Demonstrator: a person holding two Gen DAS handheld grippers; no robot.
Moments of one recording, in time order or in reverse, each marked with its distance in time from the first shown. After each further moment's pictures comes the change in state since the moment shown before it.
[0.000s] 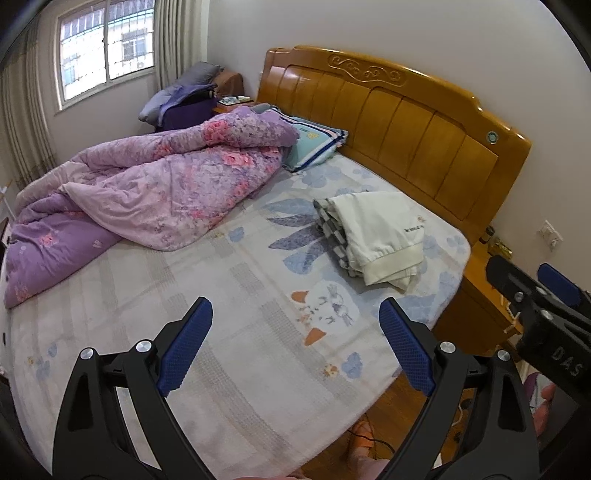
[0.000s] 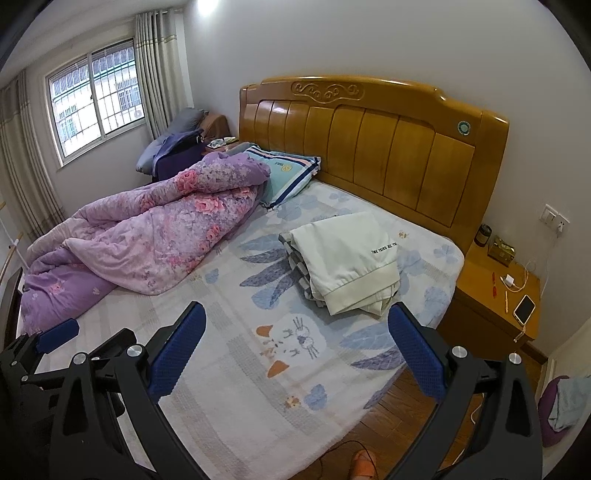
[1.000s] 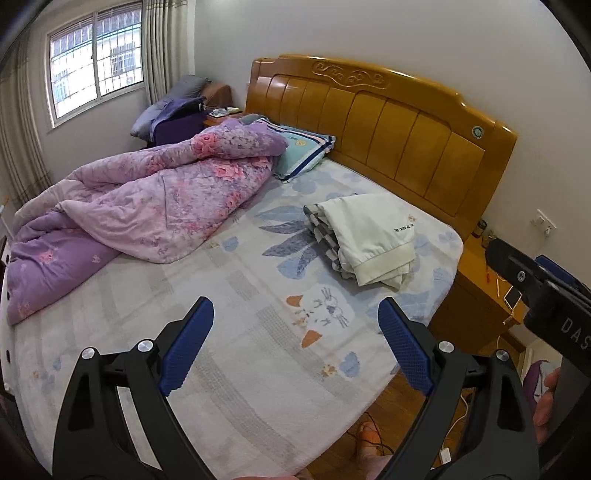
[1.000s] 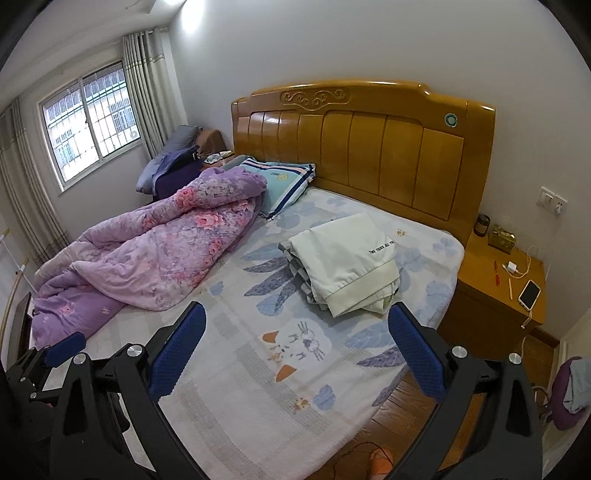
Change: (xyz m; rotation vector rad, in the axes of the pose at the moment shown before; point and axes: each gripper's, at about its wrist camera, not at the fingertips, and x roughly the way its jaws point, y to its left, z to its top) left arm -0.021 -0.018 -0.003 0.051 -0.036 0.011; right arm -0.021 -0.019 0.000 0.080 -0.042 0.015
